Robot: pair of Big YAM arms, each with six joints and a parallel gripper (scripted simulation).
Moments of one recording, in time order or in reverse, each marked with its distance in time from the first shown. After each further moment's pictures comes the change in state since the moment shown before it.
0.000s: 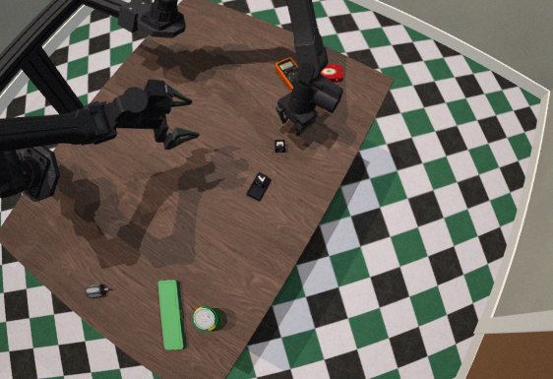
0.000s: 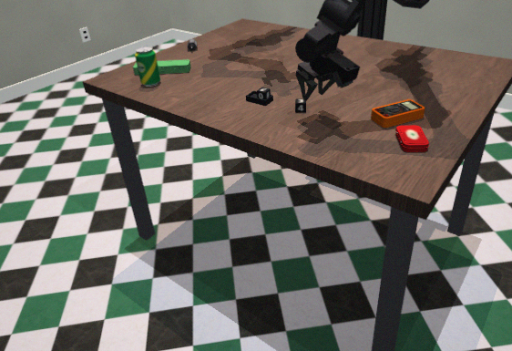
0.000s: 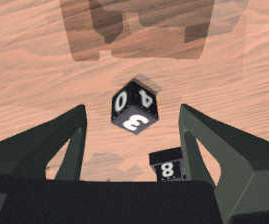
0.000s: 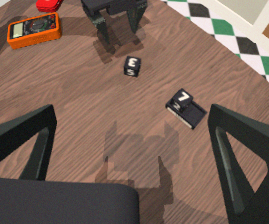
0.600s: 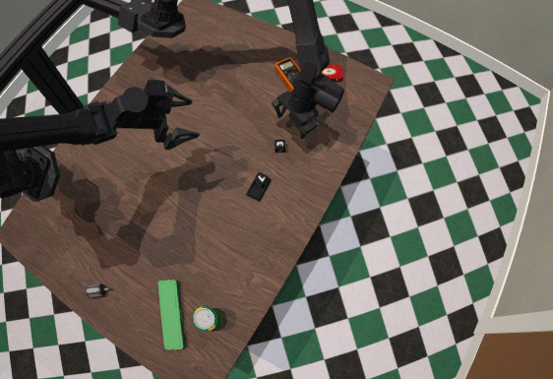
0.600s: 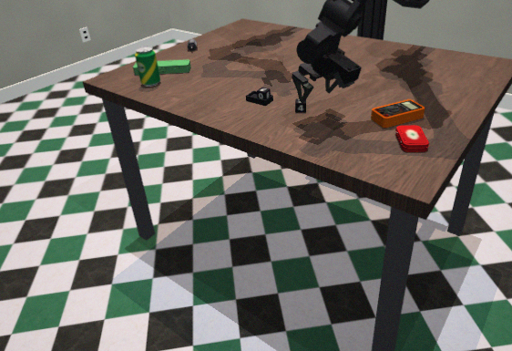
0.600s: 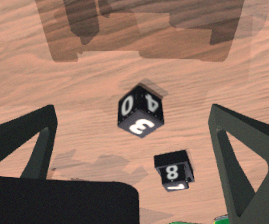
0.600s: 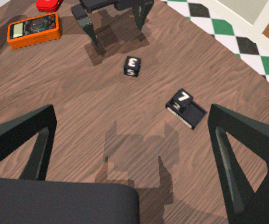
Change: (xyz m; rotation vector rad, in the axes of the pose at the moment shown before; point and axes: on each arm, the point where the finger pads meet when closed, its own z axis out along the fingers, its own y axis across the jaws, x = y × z) left arm -0.005 0.004 -0.001 -0.021 -0.002 0.007; right arm 0.000 0.000 0.000 0.000 0.000 0.000
